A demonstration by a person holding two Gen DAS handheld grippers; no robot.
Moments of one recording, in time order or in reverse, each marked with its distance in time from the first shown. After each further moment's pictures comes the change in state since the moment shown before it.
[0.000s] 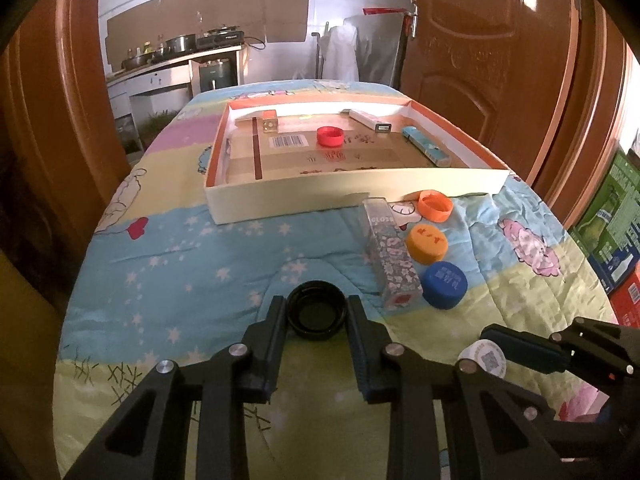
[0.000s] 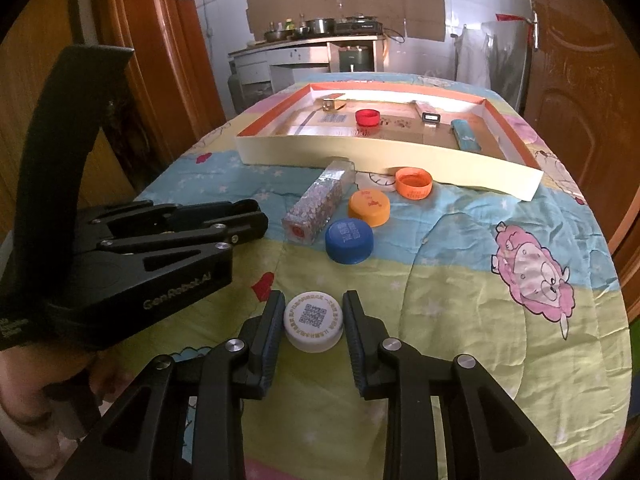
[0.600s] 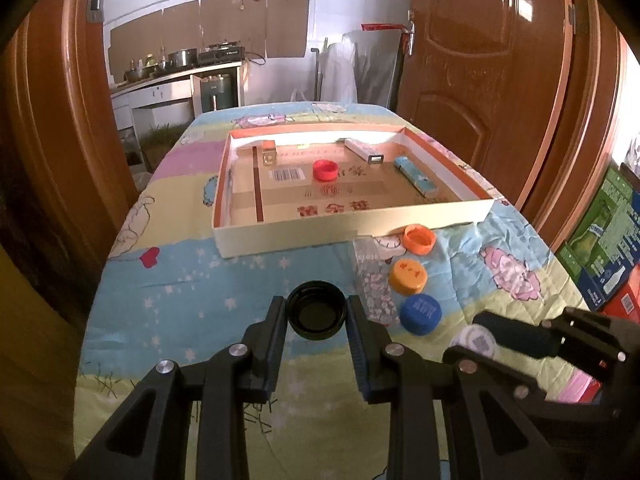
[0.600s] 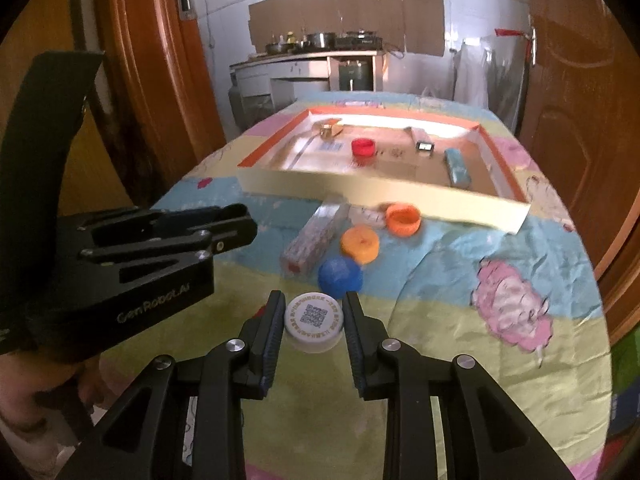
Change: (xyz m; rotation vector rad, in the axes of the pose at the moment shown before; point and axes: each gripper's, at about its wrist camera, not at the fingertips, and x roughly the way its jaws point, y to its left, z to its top) left arm -0.026 -0.003 0.019 -0.002 -0.055 -0.004; right arm -0.019 -0.002 0.021 -0.013 -0.055 -0.008
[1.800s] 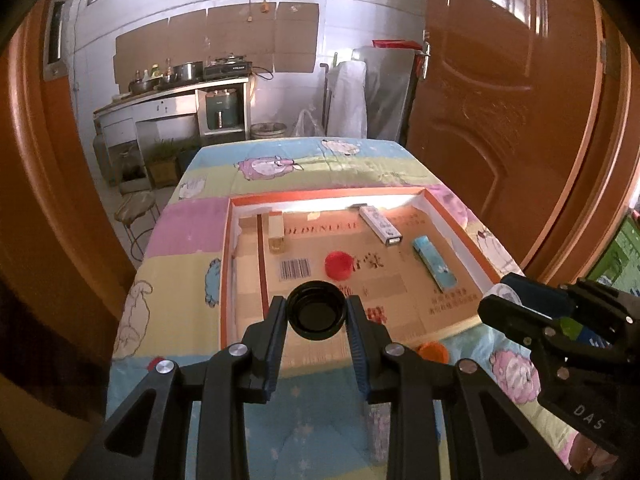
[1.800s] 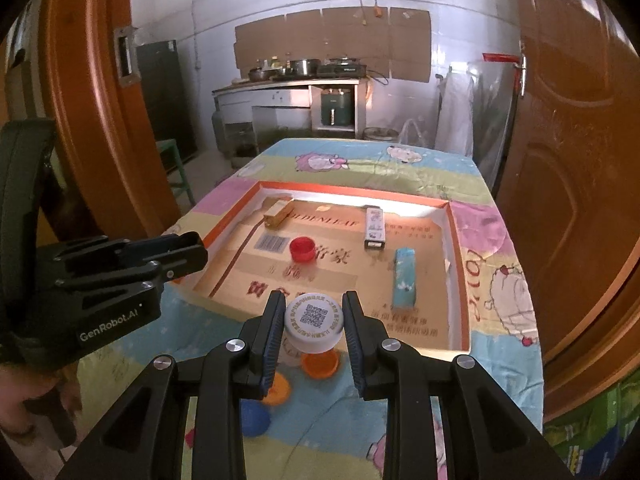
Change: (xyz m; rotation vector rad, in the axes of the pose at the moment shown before) left arm 0.027 0.012 0.099 -0.030 -0.039 0.015; right arm 0.010 -0.065 0.108 -0.002 -0.072 -0.053
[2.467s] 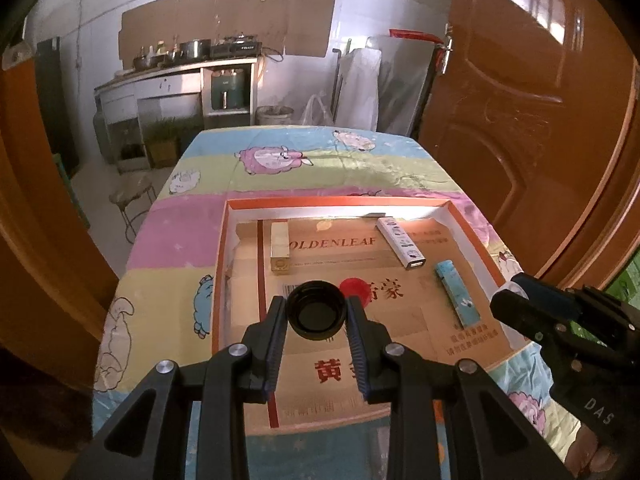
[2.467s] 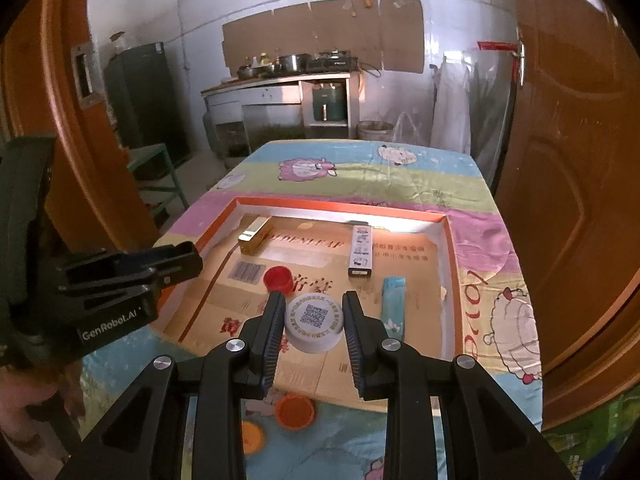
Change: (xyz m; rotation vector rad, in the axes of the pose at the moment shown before) left arm 0.051 0.016 0.031 -0.068 0.067 -0.007; right arm 0.043 -0.030 0.037 0.055 0.033 0.008
